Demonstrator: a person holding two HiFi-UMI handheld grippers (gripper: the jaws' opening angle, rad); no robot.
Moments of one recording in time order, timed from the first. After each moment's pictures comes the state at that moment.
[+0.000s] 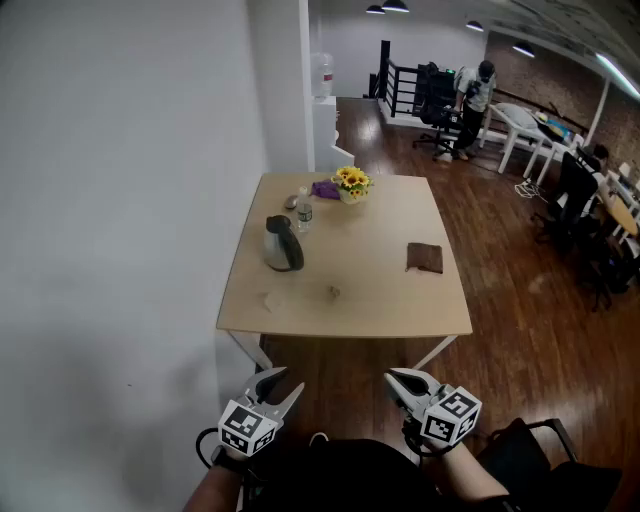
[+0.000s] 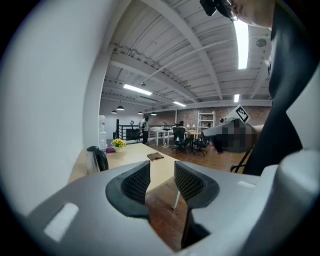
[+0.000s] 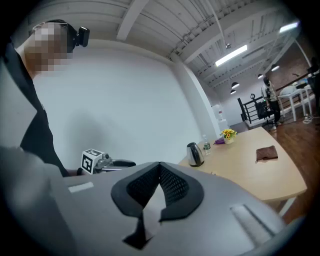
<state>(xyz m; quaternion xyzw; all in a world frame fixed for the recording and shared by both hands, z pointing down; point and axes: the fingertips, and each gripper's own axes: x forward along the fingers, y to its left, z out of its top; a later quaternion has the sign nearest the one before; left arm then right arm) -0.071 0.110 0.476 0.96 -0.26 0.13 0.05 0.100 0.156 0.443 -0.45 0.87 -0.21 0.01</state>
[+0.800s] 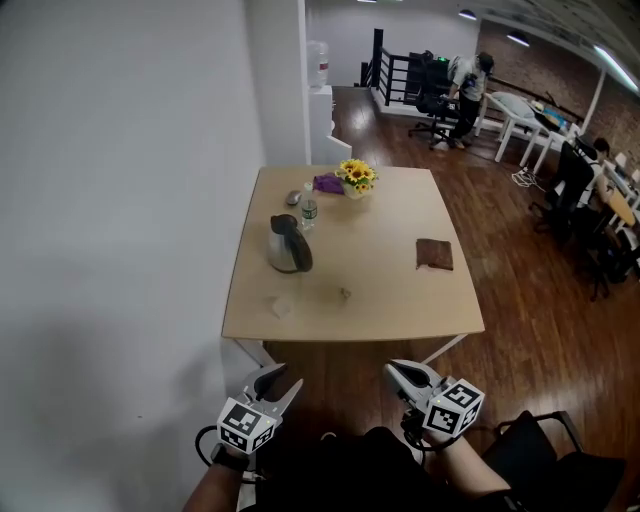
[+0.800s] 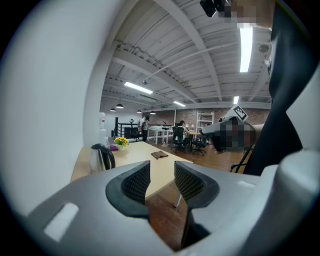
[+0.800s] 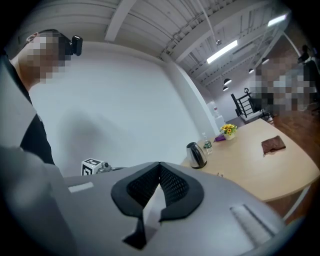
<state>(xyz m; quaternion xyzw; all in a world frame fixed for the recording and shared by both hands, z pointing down) -0.113 0.046 0.491 0.96 -0.25 0.13 0.06 0.063 0.089 0.449 -0.46 0.85 -0.24 0.04</state>
